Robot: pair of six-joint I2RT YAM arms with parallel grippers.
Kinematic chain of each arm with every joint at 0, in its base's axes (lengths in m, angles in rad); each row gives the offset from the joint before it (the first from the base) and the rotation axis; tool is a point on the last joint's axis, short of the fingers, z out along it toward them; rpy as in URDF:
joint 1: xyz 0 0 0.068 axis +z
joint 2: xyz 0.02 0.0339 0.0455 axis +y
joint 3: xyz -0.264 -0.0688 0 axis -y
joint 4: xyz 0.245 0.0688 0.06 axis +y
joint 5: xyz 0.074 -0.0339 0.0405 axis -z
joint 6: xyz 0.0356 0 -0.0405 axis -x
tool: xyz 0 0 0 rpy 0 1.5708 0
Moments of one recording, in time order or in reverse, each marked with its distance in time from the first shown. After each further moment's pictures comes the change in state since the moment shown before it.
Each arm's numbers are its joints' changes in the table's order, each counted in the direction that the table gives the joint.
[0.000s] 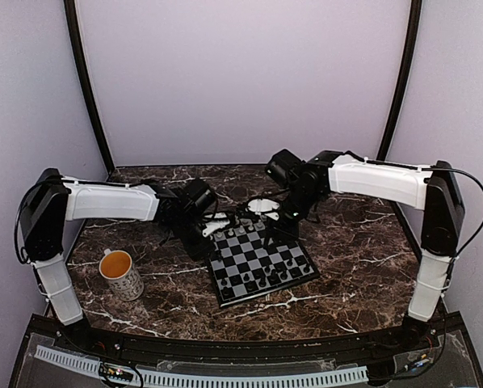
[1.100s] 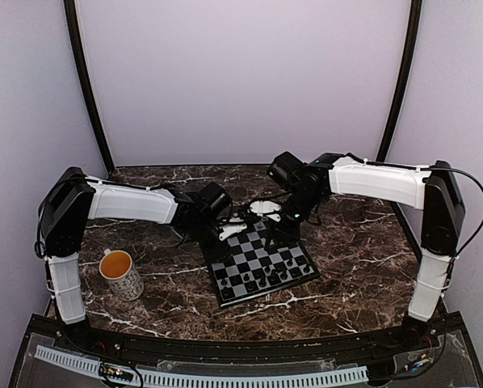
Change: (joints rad) left arm -0.050 0.158 0.086 -0.084 0.085 -0.069; right arm -0.015 0.000 -0.031 -0.026 -0.025 0.000
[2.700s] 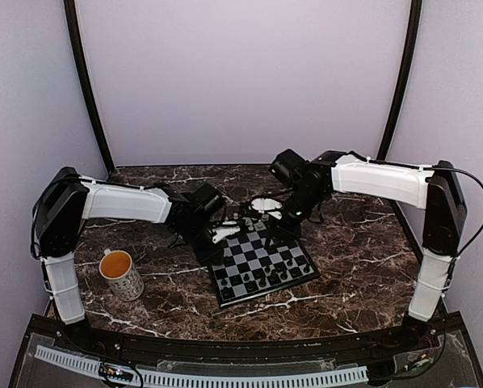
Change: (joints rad) left arm 0.020 -0.035 -0.039 0.071 0.103 0.053; right arm -0.010 -0.011 0.006 0.014 -0.046 -0.002
